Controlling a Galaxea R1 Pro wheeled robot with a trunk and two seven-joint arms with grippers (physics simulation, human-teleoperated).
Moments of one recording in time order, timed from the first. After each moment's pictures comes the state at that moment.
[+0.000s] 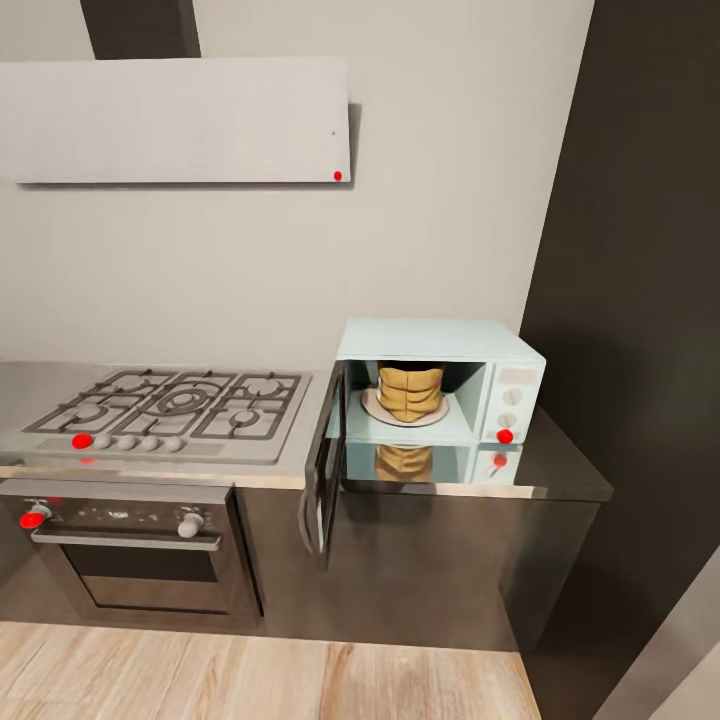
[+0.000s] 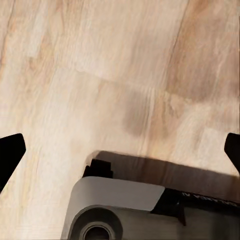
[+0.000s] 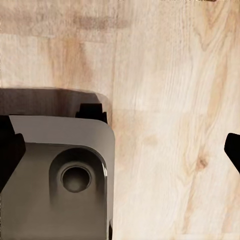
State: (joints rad) left arm 0.00 0.04 0.02 -0.65 0.25 0.19 0.03; right arm -0.28 -0.07 -0.30 0.03 0.35 0.03 -0.03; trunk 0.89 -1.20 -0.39
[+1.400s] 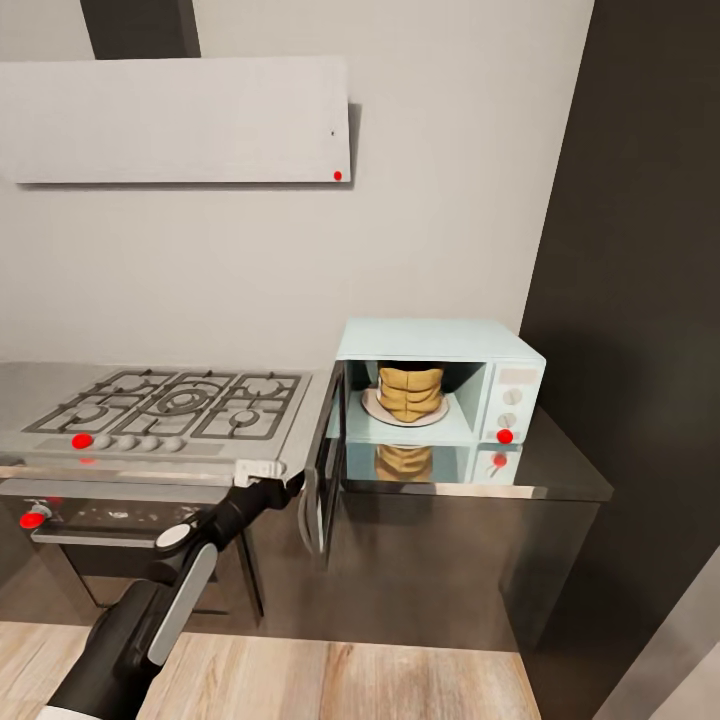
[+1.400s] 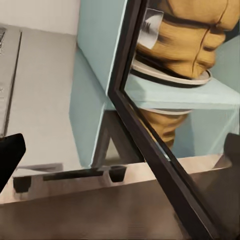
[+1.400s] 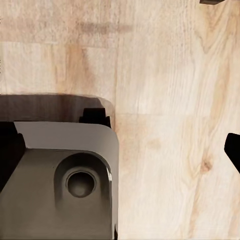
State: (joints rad) left arm -0.41 0.09 -0.16 -1.39 0.33 0.34 -0.22; right arm -0.28 -0.07 -0.31 0.03 0.34 0.01 -0.03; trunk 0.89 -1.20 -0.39
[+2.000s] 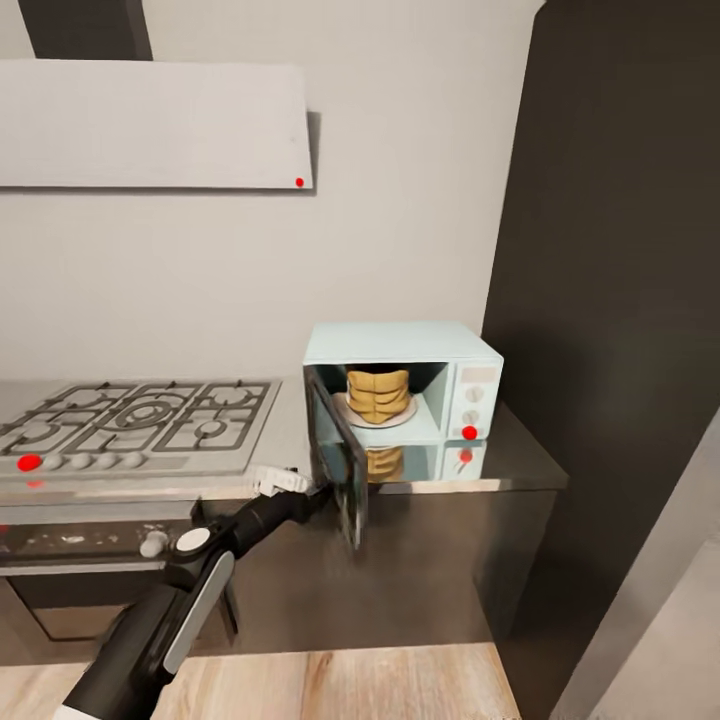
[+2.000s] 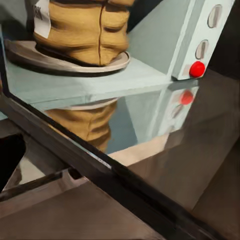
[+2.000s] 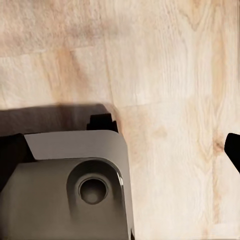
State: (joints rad) left arm -0.41 0.08 -0.24 -1.38 0.27 0.33 -0.33; right arm -0.28 -0.07 -0.31 0.03 0.24 0.01 -0.03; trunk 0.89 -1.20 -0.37
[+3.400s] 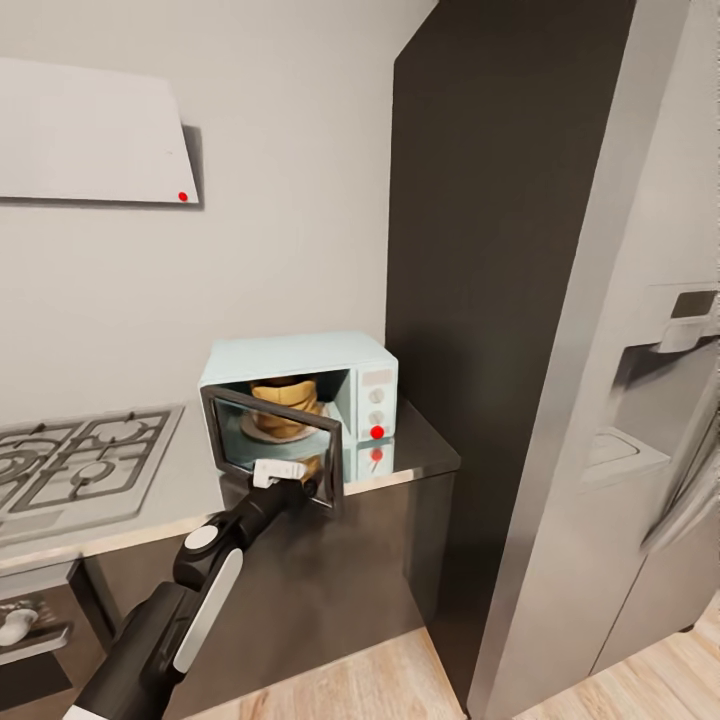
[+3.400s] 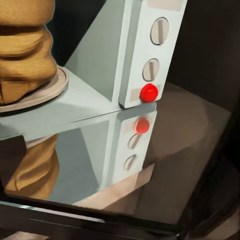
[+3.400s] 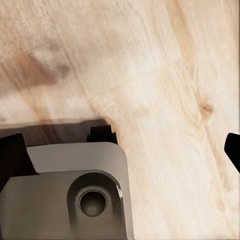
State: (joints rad) left arm -0.41 0.04 -0.24 -1.40 0.26 0.33 -0.09; right arm -0.28 -0.07 -0.31 0.03 0.24 0.01 -0.03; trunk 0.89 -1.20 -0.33
